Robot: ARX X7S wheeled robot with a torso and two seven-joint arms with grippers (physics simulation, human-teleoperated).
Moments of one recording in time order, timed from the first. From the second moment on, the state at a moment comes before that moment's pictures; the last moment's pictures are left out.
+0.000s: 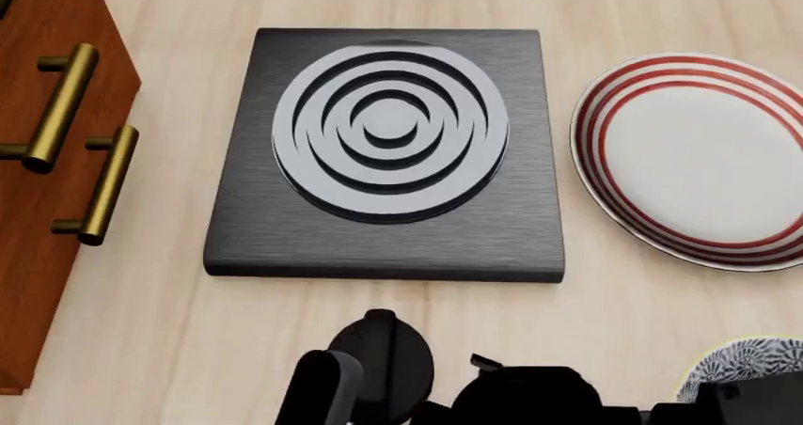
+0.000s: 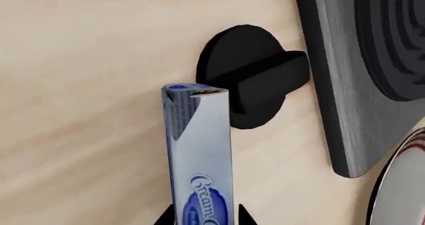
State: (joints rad) left arm 0.29 -0.36 -0.39 0.72 -0.19 -0.01 -0.96; right arm 1.56 0.46 -1.66 -0.42 1.93 1.18 1.18
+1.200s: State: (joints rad) left arm 0.28 -0.37 -0.37 0.67 -0.18 0.01 -0.94; right arm 1.89 0.73 -1.40 -0.50 2.18 0.98 1.27
